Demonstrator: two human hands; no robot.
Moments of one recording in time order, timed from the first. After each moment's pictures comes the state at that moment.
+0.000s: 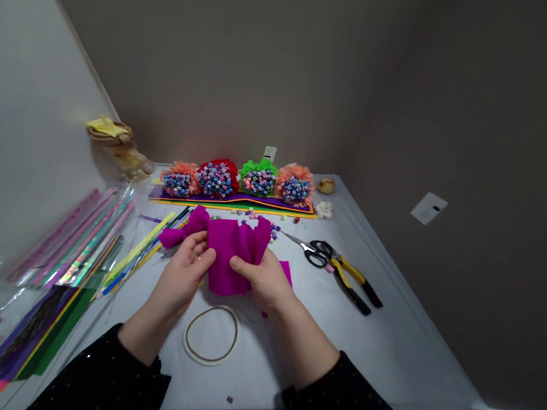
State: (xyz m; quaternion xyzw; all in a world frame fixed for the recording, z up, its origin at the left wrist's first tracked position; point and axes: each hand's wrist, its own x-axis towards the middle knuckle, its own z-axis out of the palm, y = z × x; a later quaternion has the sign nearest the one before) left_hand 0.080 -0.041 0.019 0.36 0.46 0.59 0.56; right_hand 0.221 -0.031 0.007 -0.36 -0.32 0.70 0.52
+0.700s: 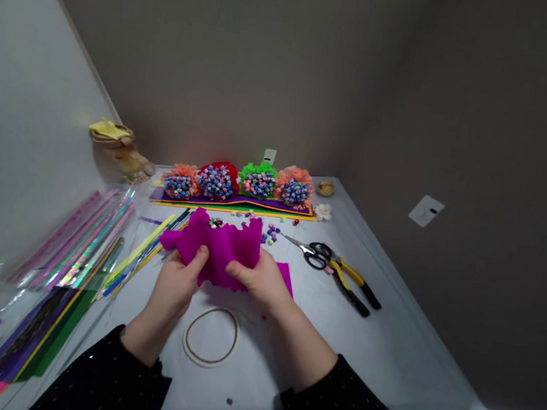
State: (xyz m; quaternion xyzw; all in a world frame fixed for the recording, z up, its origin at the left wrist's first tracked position) left_hand 0.076 -0.040 0.005 0.36 0.54 0.59 0.48; right_hand 0.226 -0.028 0.001 -0.38 -0.43 0.66 0.49
